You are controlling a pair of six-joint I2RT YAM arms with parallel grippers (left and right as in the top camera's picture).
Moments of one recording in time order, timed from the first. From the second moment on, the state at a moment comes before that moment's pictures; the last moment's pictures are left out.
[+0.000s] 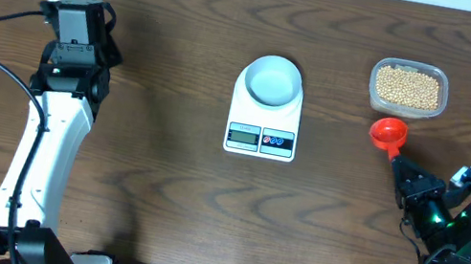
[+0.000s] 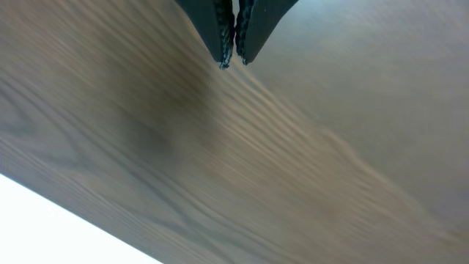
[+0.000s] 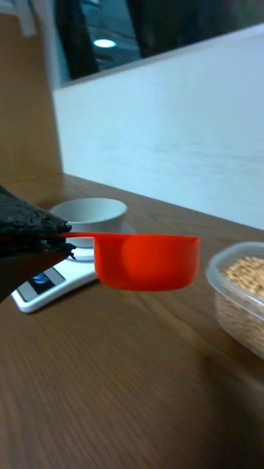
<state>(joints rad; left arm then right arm) 0.11 1.45 1.13 -0.47 -0.26 -0.39 -0.24 0.75 0.33 -0.01 -0.56 1.12</state>
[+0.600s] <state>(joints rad) -0.13 1.45 1.13 -0.66 0.08 -0.17 -0.23 0.75 0.33 0.00 -0.46 1.09</state>
